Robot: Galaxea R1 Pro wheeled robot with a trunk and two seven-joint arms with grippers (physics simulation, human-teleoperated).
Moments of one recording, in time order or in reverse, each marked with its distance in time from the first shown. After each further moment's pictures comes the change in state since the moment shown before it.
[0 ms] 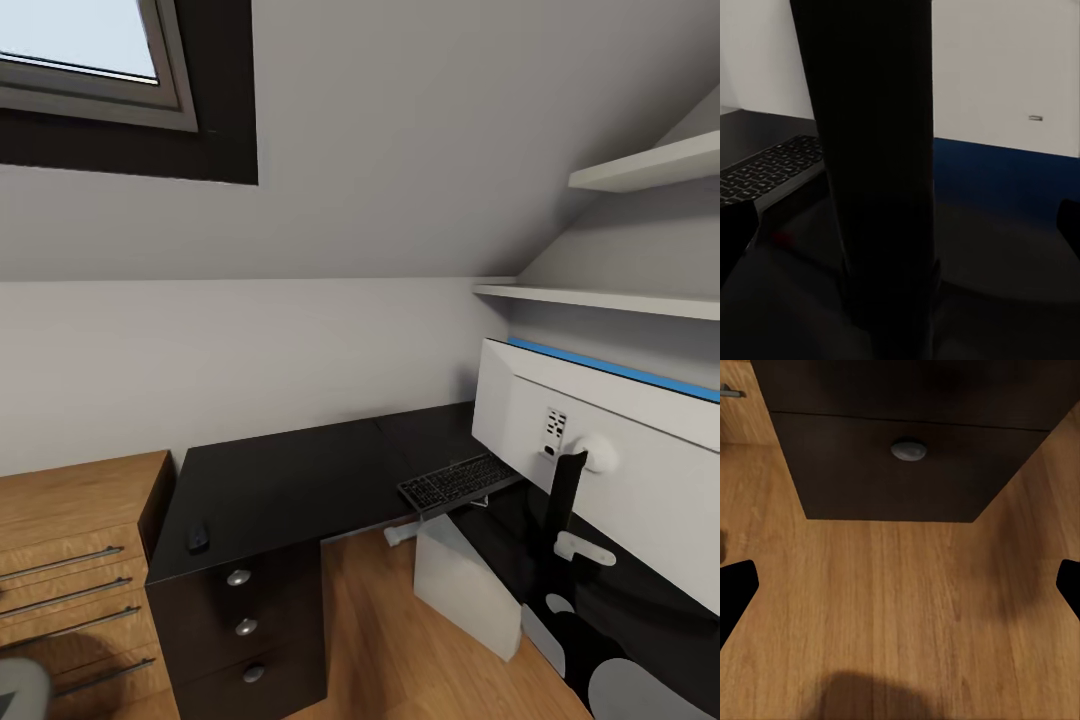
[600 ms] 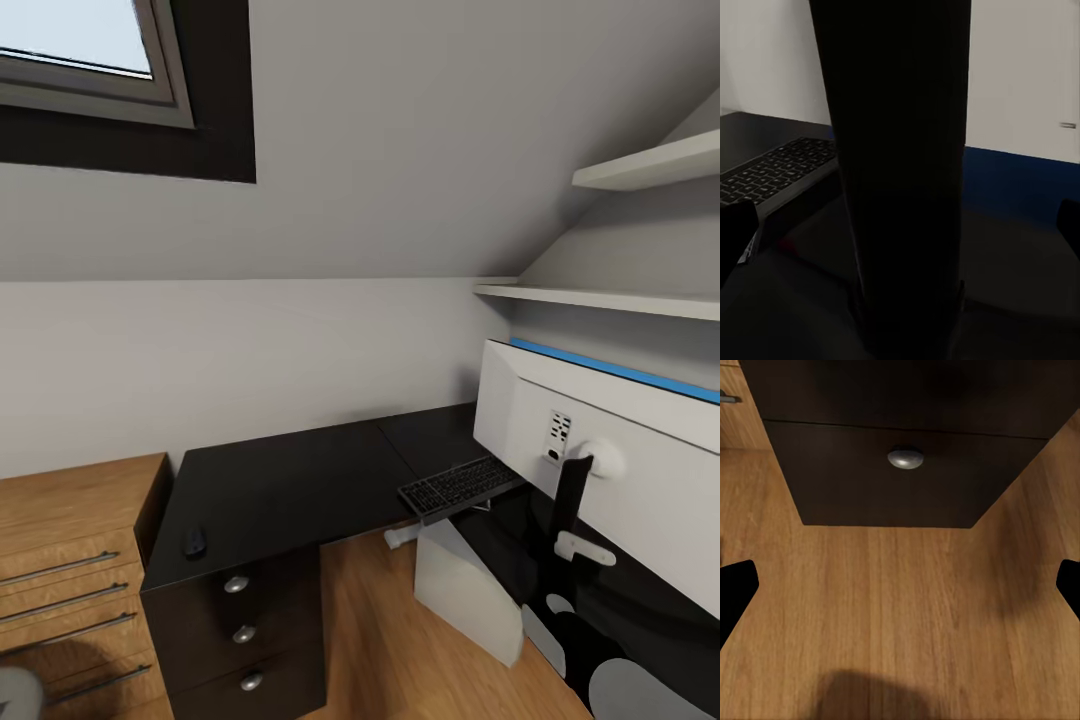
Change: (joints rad) left arm 0.000 -0.001 0.000 0.000 0.000 0.000 0.000; right arm 0.000 -0.001 0.000 0.000 0.001 0.000 0.000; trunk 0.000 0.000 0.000
